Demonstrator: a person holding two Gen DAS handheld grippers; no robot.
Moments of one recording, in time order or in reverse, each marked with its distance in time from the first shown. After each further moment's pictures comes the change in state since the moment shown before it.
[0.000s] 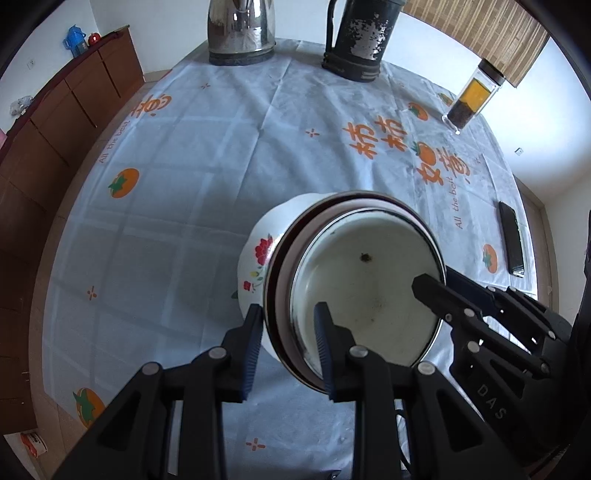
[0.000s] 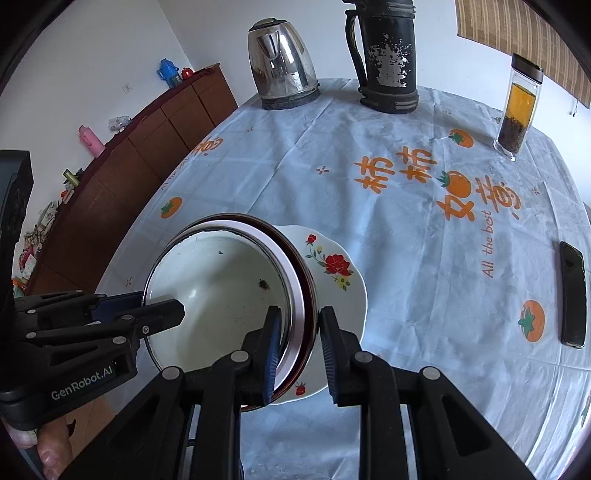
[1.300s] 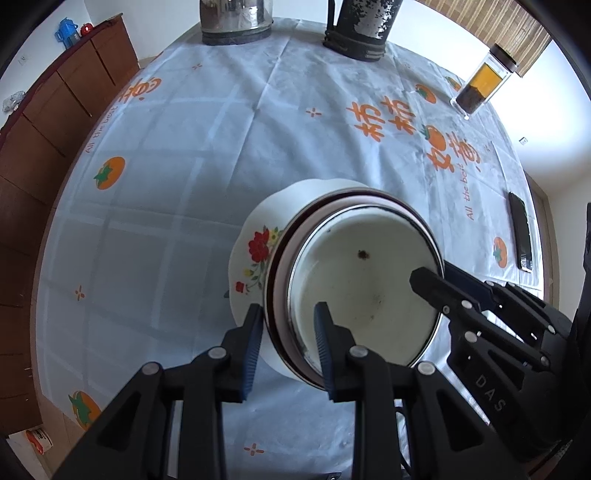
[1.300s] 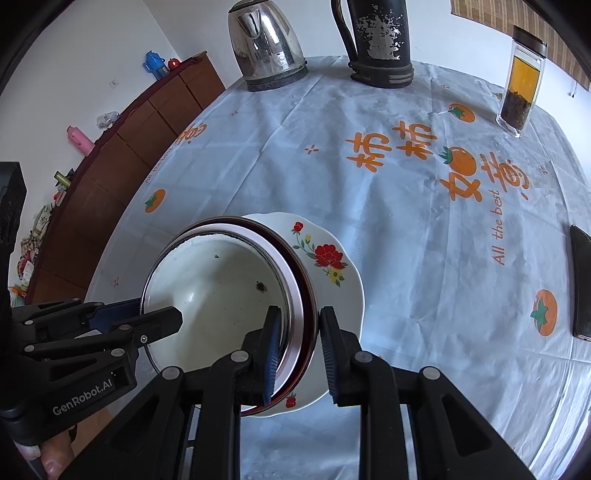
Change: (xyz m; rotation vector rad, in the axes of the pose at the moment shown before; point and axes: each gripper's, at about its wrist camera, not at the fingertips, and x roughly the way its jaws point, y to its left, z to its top) left arm 0.026 -0.003 0.009 0.005 0.072 -0.001; right arm 0.027 -0.011 0.006 0.047 0.071 -0.003
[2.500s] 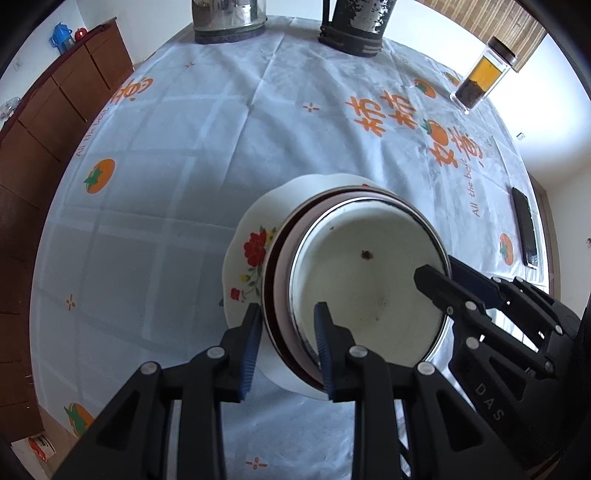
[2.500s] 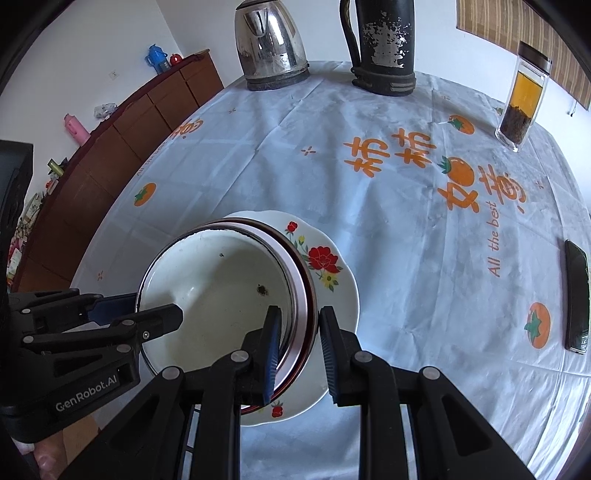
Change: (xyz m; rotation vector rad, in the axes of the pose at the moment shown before) left arm 0.016 0.001 0.002 0.027 -0.010 -0.002; right arm 0.009 0.004 -0.003 -0.054 -0.029 -0.054
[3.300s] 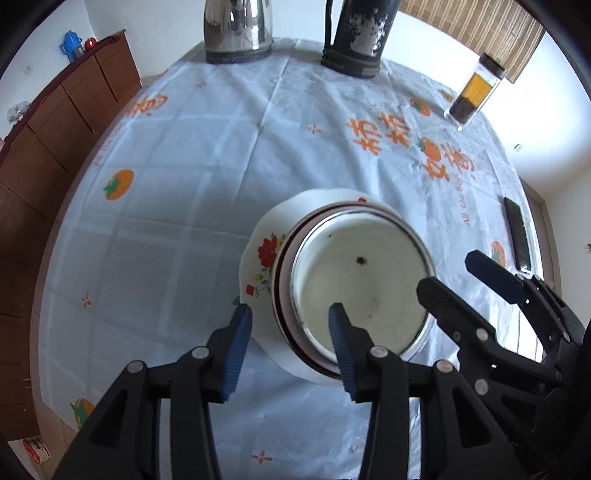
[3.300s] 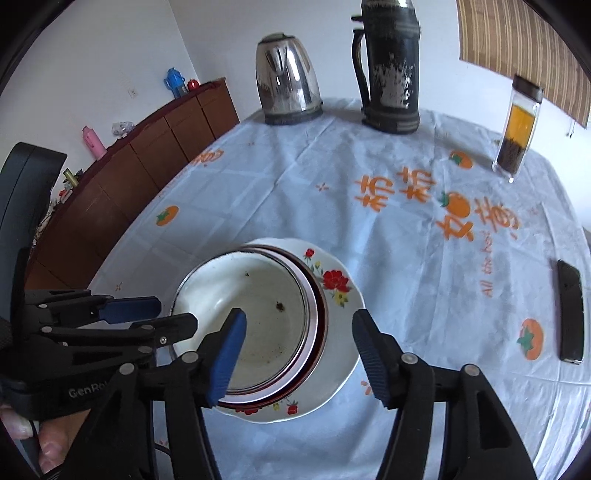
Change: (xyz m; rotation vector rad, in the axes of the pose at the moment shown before) left arm -0.033 0.006 -0.013 -0.007 -0.092 0.004; right arm -0.037 0.011 -0.013 -0.042 -0.156 0.015
